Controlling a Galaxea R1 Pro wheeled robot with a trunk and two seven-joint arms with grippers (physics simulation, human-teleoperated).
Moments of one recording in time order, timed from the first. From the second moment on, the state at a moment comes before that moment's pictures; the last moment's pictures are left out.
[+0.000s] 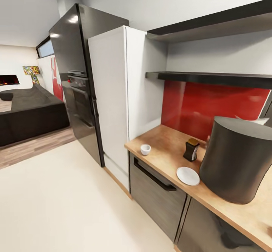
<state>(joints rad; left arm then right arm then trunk) -0.05 0.16 0.63 -0.09 -0.57 -0.04 0.02 -0.07 -0.05 0.51 -0.03 -0.45 -0.10 0.04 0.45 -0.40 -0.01</state>
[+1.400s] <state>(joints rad) -0.05 0.15 0.63 -0.08 -0.57 -0.07 0.02 -0.07 -0.05 0.51 -0.04 -0.45 -0.10 0.04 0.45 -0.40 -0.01</state>
